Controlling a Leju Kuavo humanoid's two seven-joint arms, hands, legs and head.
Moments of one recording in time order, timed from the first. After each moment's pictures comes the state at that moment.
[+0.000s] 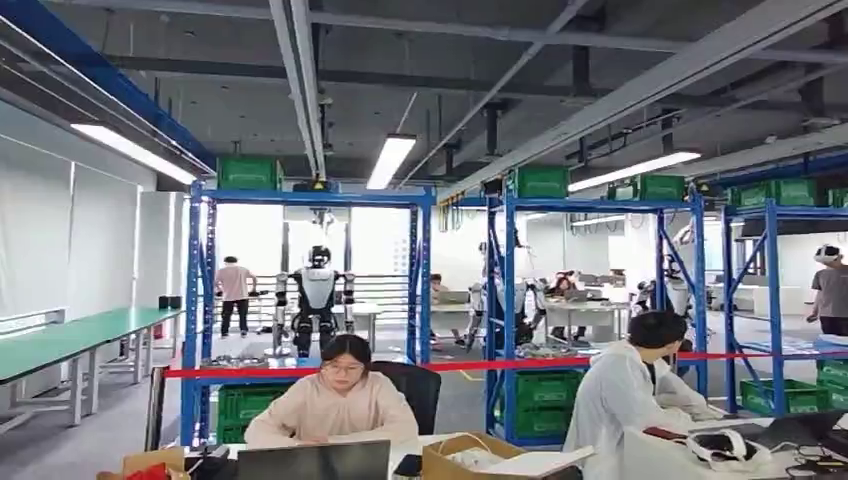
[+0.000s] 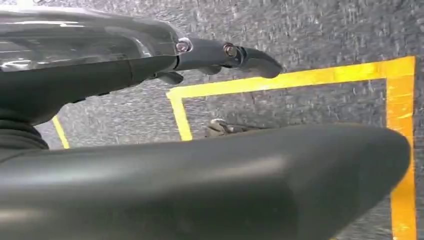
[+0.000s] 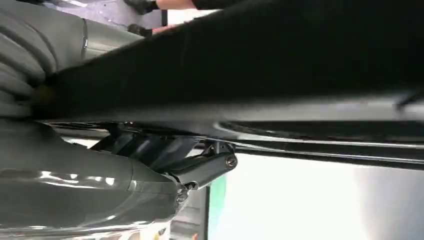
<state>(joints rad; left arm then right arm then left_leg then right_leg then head) -0.08 0.18 -1.17 -0.12 1.30 0.09 -0.29 -0.37 -0.06 0.75 -1.59 -0.26 0.54 -0.42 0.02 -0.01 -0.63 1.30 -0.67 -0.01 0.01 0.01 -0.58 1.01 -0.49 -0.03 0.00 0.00</state>
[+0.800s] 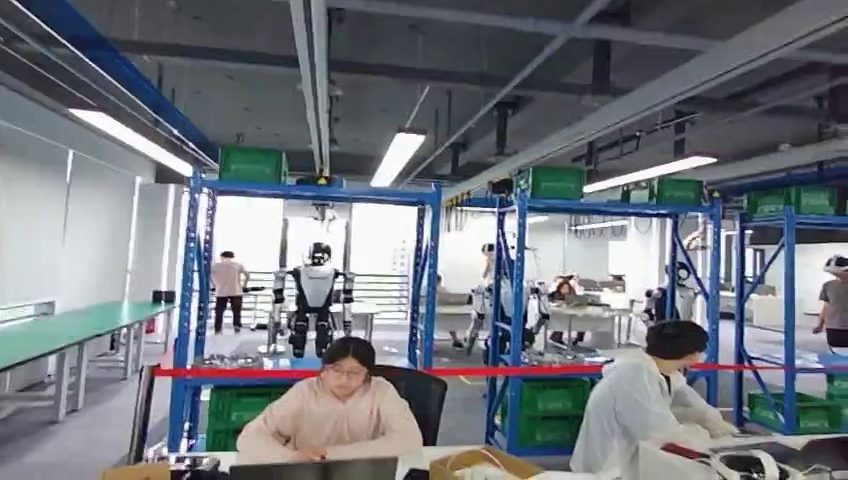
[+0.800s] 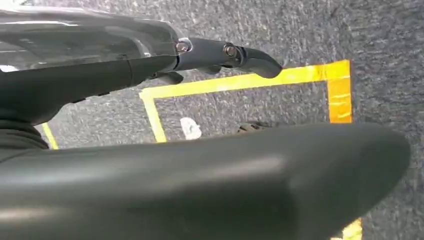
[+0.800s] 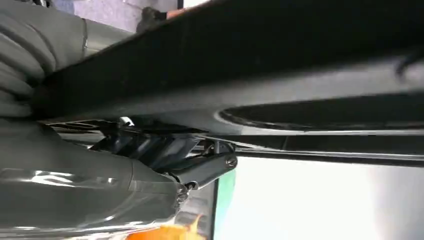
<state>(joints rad) -0.08 0.17 -1.18 -0.12 1.31 0.10 -0.29 -0.40 -0.06 0.74 -1.59 -0.24 0.53 -0.42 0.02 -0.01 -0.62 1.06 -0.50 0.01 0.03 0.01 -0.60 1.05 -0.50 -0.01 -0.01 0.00</state>
